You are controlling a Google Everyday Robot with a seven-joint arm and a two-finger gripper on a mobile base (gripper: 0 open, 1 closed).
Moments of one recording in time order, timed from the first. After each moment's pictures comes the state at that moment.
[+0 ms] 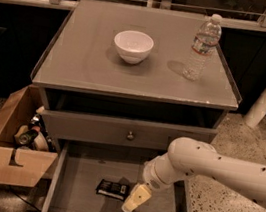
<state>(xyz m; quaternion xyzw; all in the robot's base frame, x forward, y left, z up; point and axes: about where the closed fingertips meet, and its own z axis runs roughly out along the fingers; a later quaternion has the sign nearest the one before) 0.453 -0.072 0.537 -0.53 0.82 0.19 0.14</state>
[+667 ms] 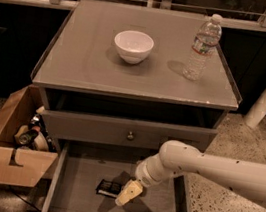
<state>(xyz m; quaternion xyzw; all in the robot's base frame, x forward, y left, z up) 0.490 -0.050 0.474 -0.52 0.81 0.21 0.16</state>
